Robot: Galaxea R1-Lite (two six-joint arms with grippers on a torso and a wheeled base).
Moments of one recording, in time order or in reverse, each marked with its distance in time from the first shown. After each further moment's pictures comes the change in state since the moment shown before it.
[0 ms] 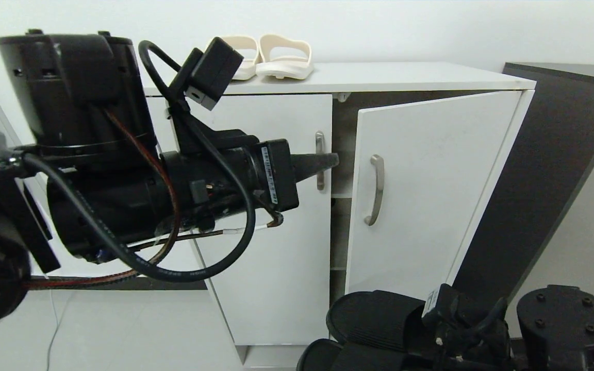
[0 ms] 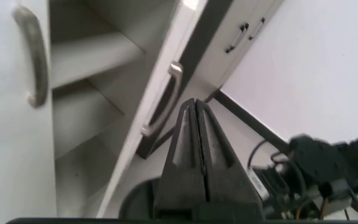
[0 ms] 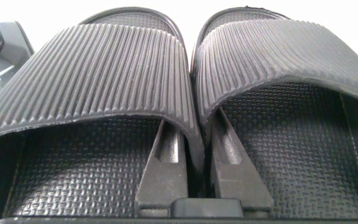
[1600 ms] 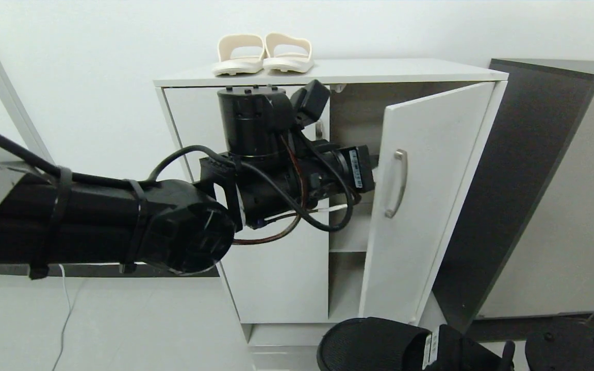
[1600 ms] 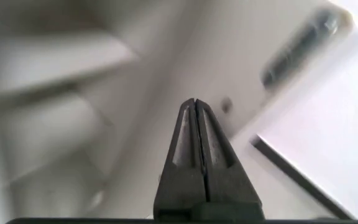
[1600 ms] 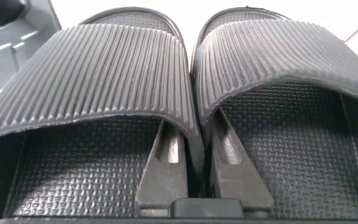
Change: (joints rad) left arm -0.039 0.368 -0.241 -0.167 0.011 -0.032; right arm 0.104 -0.019 0.054 0.004 0.001 -0.028
